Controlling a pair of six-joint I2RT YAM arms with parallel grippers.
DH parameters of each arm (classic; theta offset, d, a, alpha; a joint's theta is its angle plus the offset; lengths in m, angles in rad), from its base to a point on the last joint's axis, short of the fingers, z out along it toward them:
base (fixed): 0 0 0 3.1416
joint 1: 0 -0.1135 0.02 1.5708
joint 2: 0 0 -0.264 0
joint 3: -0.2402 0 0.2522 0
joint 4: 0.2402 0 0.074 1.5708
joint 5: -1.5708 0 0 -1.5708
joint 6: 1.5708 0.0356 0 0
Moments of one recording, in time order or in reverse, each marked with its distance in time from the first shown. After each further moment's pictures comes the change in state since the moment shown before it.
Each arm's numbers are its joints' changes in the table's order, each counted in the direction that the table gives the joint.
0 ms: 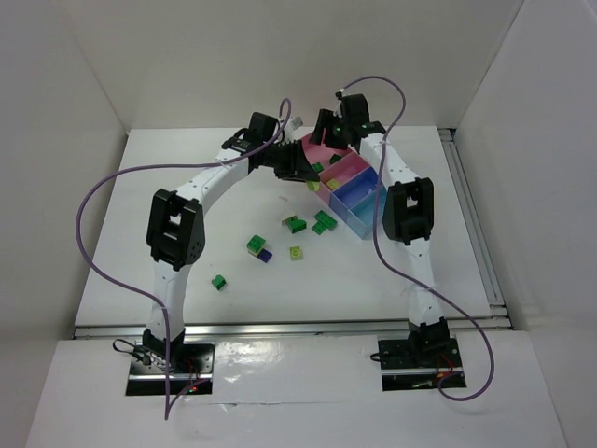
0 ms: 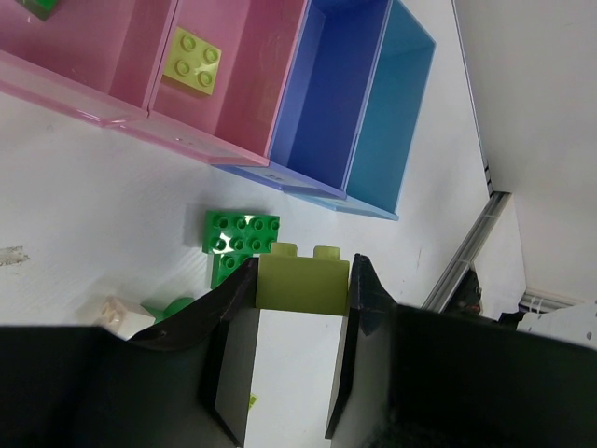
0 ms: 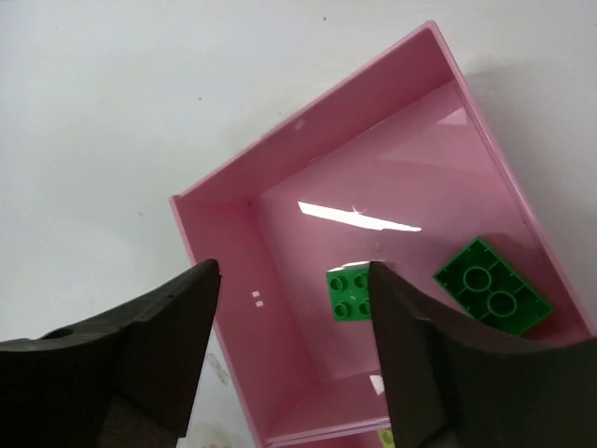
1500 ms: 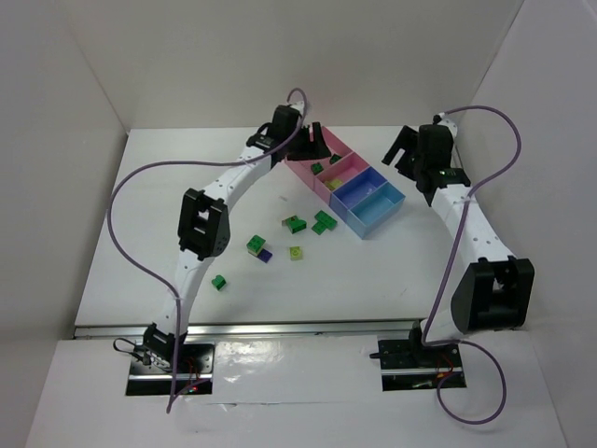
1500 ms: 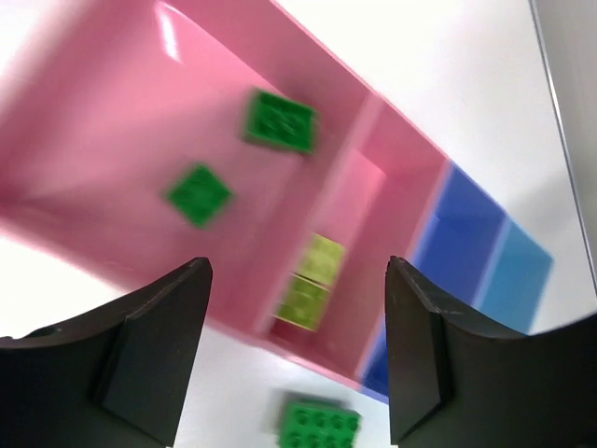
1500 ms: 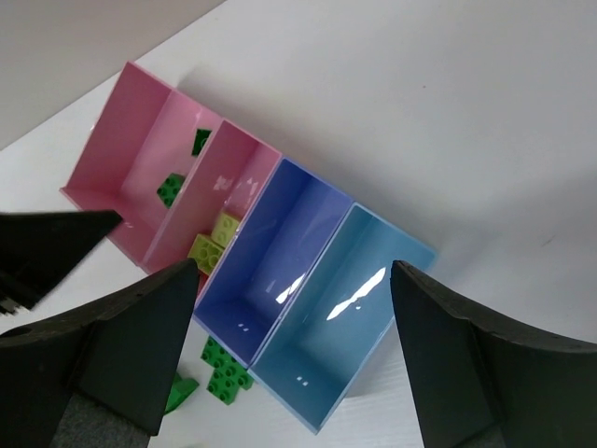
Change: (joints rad) left arm 0.071 0.308 -0.414 -0.057 0.426 -0.032; right arm 0.198 -1.039 1.097 -0.148 -0.402 0.126
